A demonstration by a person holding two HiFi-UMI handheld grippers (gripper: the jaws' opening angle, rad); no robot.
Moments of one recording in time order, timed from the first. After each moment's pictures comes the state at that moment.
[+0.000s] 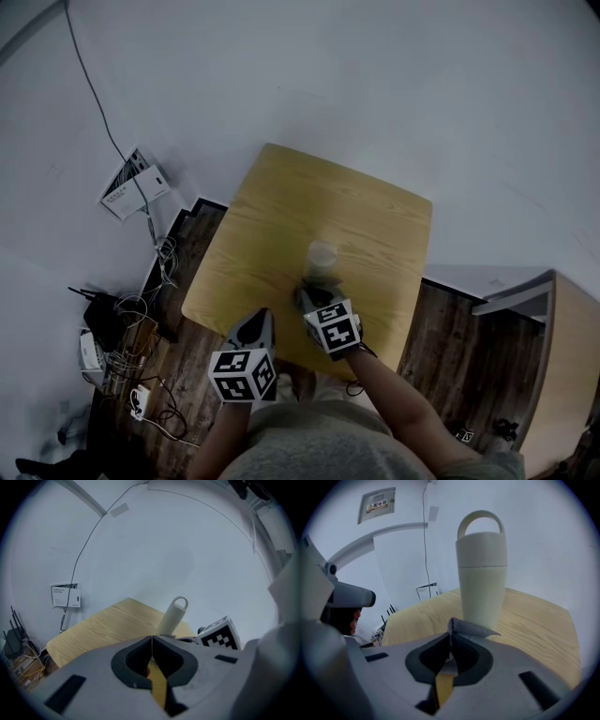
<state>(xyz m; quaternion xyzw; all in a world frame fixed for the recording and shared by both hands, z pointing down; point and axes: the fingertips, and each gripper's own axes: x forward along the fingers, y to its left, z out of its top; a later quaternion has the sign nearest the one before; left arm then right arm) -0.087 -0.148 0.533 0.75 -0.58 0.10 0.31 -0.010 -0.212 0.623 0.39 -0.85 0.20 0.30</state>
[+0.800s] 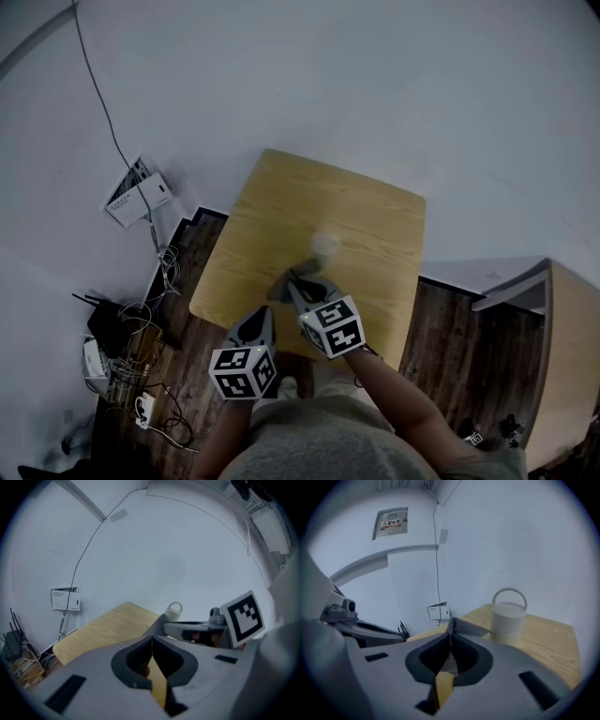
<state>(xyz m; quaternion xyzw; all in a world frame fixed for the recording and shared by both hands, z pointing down) -0.101 -0.127 0.514 0.76 -0.57 0.08 0.30 -0.055 -0.186 0.521 0.37 -0.89 0.16 0.21</state>
